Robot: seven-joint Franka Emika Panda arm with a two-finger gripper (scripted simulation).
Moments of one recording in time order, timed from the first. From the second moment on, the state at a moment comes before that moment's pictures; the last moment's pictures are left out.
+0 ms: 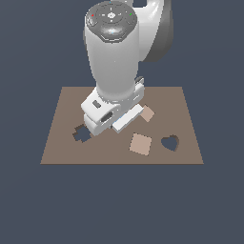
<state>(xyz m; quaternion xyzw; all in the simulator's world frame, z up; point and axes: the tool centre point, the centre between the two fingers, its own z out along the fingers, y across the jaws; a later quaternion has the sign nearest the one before) 0.004 -0.014 0.032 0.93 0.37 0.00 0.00</state>
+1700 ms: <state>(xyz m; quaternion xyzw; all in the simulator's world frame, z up) 0.051 -0.052 0.037 1.00 -0.01 0.00 0.00</state>
